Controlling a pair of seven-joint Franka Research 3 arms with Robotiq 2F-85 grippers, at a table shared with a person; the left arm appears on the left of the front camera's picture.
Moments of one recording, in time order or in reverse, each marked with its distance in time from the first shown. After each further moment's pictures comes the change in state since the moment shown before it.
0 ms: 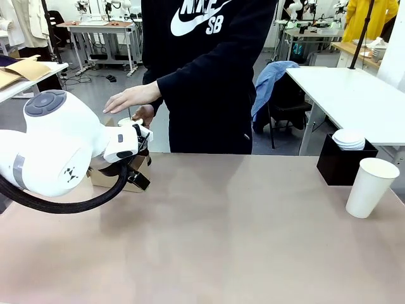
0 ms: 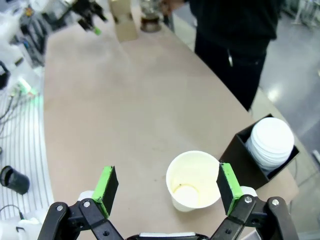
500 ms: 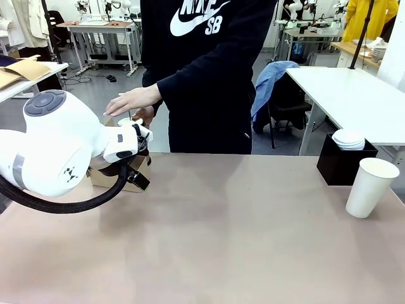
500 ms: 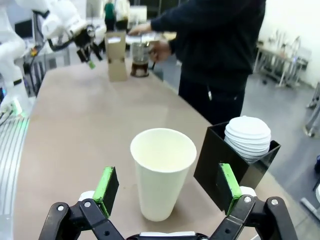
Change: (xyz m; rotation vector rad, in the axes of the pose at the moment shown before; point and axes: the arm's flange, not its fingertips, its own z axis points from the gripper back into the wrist) left arm 0.000 0.000 0.000 0.000 0.000 0.000; right arm -0.146 -0.039 -0.003 -0.055 -0.385 0.085
